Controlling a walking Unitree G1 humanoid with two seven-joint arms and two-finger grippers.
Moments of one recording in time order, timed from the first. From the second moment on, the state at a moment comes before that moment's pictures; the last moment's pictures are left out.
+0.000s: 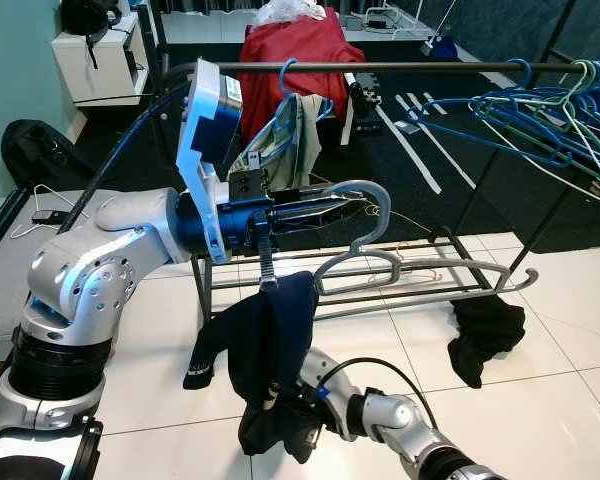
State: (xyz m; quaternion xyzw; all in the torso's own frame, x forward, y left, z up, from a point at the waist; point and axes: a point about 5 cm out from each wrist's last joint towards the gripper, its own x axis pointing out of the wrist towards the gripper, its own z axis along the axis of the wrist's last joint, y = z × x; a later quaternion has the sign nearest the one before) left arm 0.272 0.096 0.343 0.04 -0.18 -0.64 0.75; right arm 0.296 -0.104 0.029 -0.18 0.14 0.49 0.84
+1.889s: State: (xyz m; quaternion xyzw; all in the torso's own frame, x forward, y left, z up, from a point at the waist) left arm 0.310 0.120 0.265 0.22 -0.09 -0.54 0.81; right arm 0.282 -0.222 0.065 -0.41 0.00 0.26 0.88
